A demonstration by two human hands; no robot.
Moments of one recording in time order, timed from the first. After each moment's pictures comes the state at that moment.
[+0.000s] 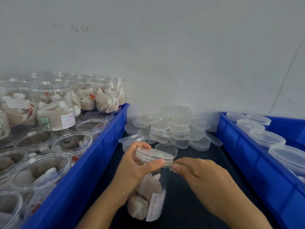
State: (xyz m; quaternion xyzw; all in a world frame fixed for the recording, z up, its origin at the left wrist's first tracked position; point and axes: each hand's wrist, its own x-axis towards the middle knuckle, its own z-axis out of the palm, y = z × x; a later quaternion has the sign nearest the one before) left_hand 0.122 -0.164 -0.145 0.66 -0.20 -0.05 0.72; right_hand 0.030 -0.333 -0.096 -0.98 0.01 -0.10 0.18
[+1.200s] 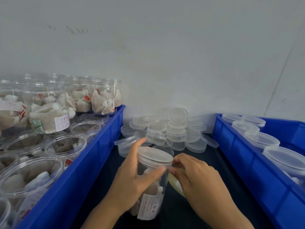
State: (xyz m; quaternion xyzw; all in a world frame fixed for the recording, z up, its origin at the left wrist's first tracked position) left_hand 0.110 -0.166 -0.144 0.73 -0.28 0.00 0.62; right_hand 0.032 -0.326 -0.100 -0.98 0.02 -0.14 0.15
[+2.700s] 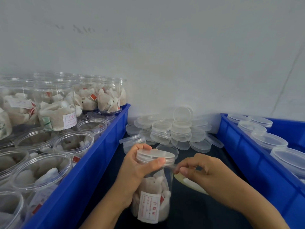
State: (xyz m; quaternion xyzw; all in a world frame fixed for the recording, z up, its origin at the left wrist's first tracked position) left_hand 0.127 -0.166 -0.151 0.63 -0.20 -0.08 0.75; right_hand 0.039 -0.355 -0.095 -0.94 -0.05 -0.06 0.32
